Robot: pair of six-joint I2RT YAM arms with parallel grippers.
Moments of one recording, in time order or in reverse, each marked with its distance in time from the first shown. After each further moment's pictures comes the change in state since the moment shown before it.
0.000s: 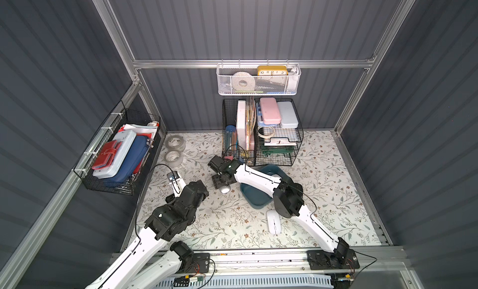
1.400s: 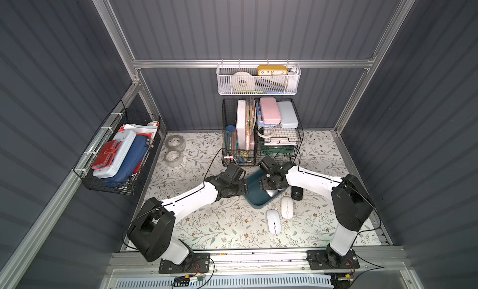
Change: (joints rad) left arm -0.038 0.791 0.119 0.463 0.720 0.160; right arm -0.257 -0.797 -1.133 0.233 0.042 -0.009
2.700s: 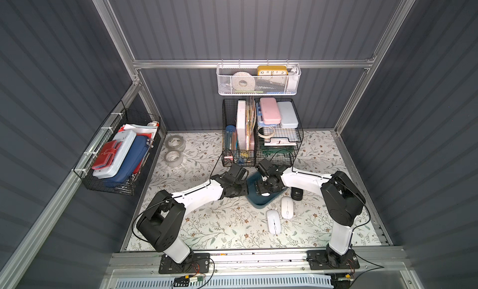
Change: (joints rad) left arm -0.003 0.085 0.027 0.032 0.037 -0.015; right arm 0.010 0.086 -0.010 0.068 -0.113 -0.033
